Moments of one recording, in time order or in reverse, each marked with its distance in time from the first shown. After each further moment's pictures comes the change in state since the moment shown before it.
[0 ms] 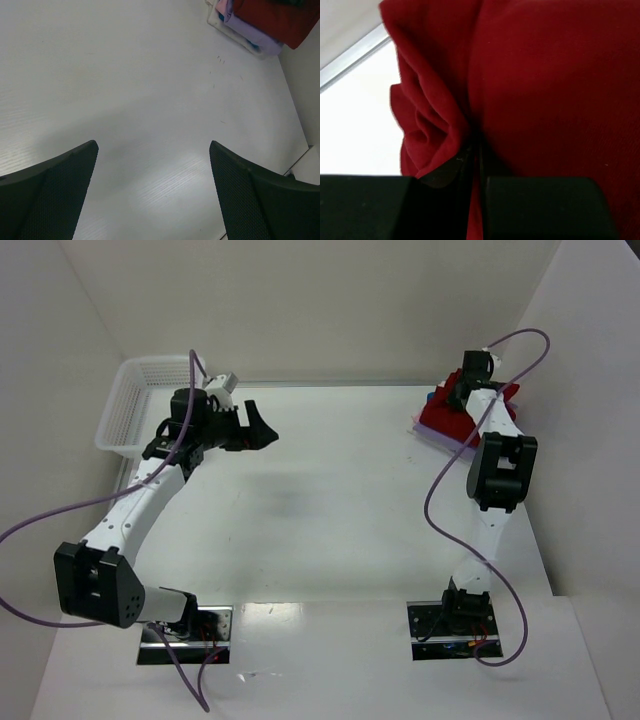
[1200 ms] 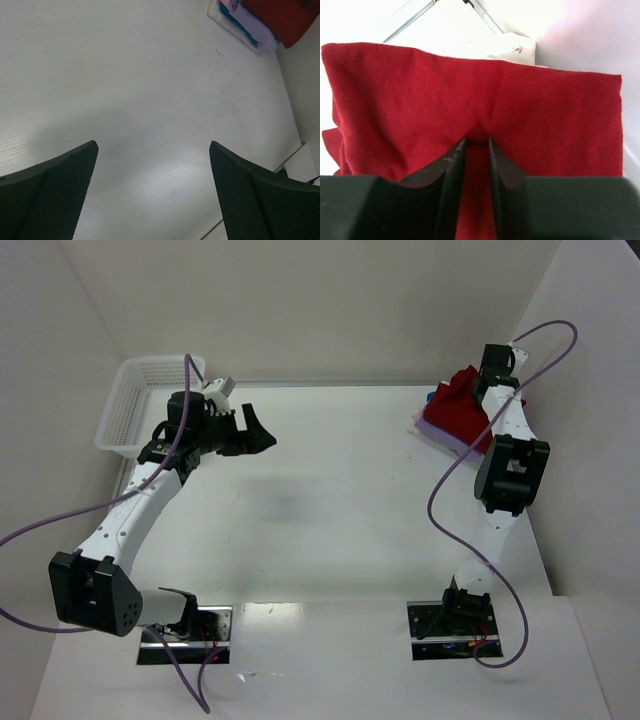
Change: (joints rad) left arm 0.000 -0.040 -0.006 -0.076 -0.006 -0.024; right arm -0.067 -0.022 0.048 -0.050 0.171 -0.048
